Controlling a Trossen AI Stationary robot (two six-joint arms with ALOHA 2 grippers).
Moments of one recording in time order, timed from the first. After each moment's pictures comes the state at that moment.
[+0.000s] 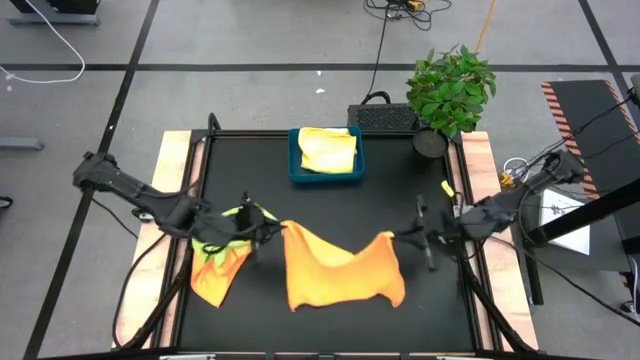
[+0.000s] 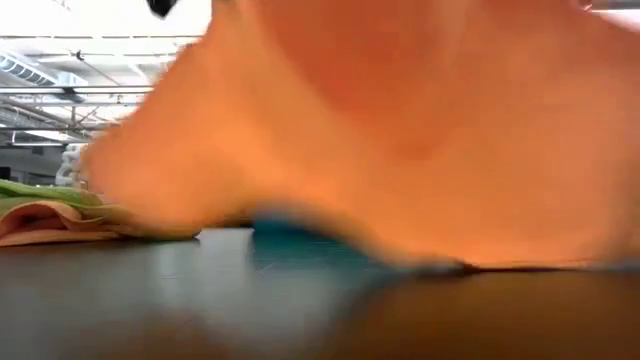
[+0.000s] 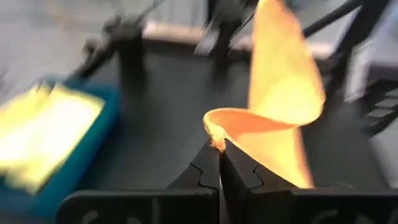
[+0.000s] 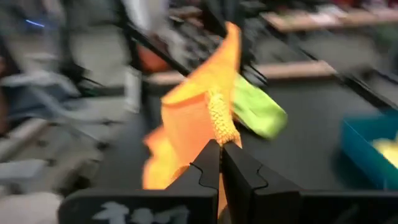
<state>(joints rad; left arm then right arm) -0.41 1.12 0.92 -0.31 -0.54 -0.35 0.52 0.72 0.52 -0.02 0.45 0.23</state>
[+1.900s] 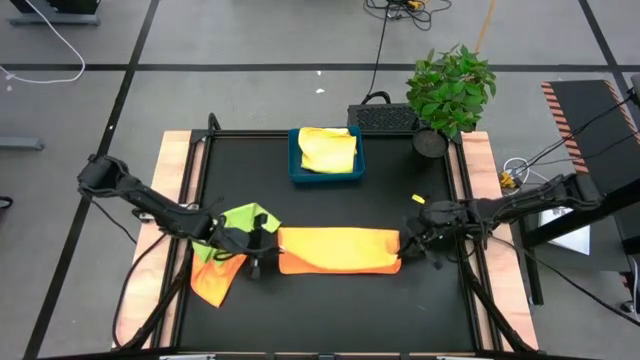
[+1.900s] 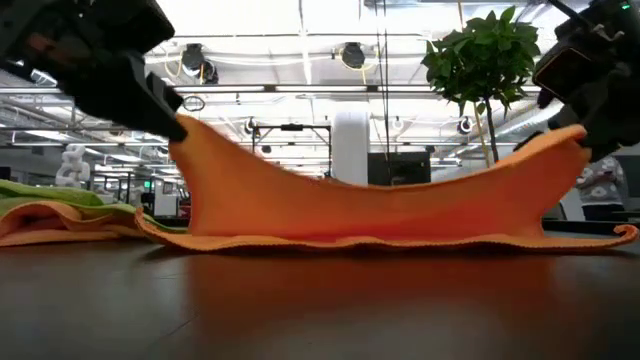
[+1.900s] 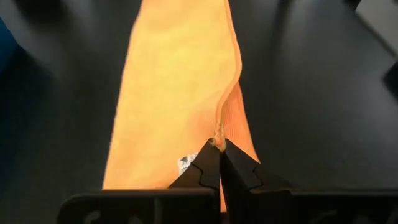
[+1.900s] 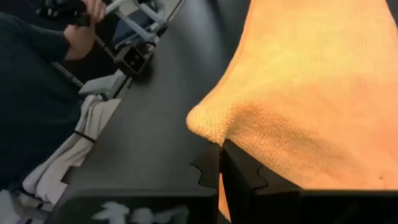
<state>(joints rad) -0.39 1.23 0.47 0.15 -0.24 -0.19 0.11 0.73 0.09 0.17 -0.41 0.32</state>
